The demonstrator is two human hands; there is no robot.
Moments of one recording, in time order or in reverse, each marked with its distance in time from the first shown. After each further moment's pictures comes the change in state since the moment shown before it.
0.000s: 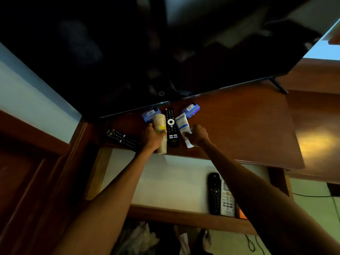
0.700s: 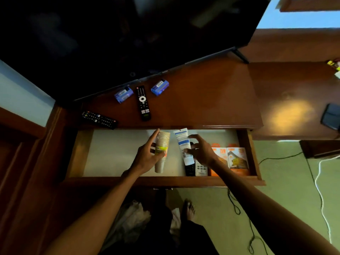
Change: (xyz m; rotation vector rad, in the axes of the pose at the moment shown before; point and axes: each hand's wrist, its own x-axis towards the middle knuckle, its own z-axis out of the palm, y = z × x) left_hand -0.167 -0.058 0.057 -0.023 -0.367 0.362; right_hand -0.173 0.158 -0.007 0.316 -0.028 -0.060
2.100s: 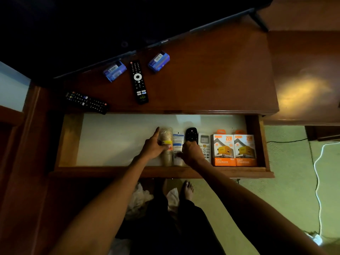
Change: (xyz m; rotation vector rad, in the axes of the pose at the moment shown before) left_hand 0.047 -0.054 0.052 0.086 -0.223 -0.386; right_hand 0.027 0.037 0.079 -0.469 -0.121 0.174
